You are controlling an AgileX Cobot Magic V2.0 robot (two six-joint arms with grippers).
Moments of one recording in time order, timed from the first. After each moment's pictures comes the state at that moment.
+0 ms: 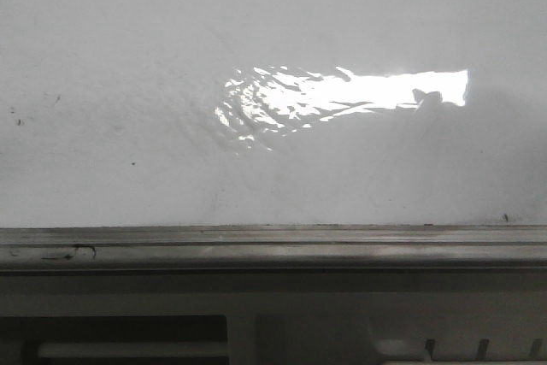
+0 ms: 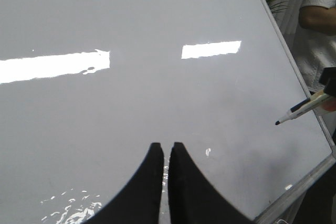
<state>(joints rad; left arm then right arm) -0.31 0.47 -0.49 -1.39 0.47 1.22 0.55 0.52 -0.44 0.28 -0.05 -0.58</state>
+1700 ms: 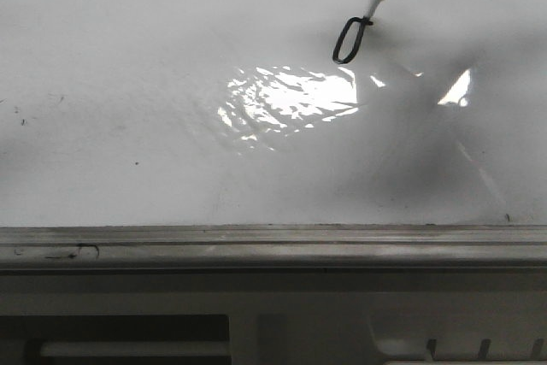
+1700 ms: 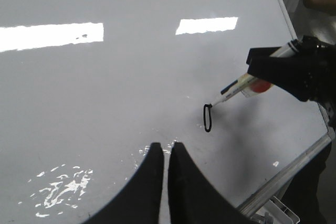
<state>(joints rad) -0.31 0.56 -0.49 -1.39 0.50 1.22 0.63 1.00 -0.54 0.31 -0.37 -0.56</state>
